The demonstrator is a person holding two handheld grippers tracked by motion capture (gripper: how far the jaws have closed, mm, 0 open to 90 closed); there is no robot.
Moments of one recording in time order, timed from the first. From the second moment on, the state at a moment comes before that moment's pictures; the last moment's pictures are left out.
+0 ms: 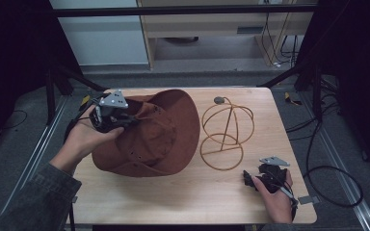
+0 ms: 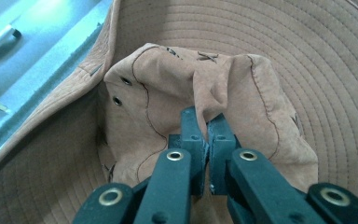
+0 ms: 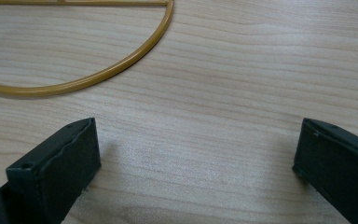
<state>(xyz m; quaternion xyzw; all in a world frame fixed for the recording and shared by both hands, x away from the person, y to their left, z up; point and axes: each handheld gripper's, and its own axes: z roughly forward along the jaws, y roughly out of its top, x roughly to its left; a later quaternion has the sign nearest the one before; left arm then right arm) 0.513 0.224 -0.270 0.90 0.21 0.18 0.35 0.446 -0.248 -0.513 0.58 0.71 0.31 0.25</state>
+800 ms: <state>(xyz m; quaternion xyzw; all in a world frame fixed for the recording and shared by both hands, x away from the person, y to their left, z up) 0.503 0.223 -0.209 0.89 0.19 0.23 0.35 0.446 -0.248 -0.513 0.58 0.71 0.31 0.25</state>
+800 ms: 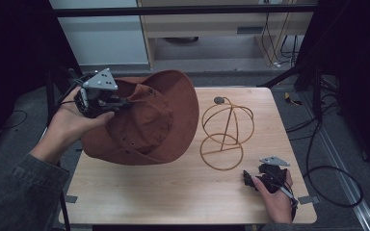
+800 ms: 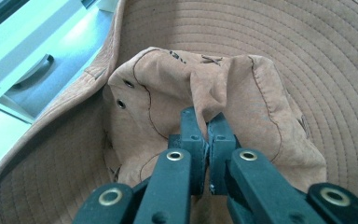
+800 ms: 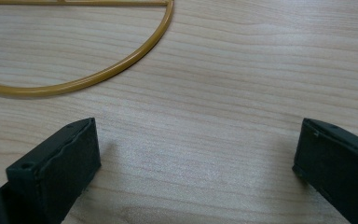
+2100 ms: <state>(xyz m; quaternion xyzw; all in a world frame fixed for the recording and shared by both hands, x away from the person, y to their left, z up) 0.520 0.151 -0.175 0.90 0.14 0.23 0.34 0.446 -0.248 -0.513 0.58 0.71 0.31 0.25</state>
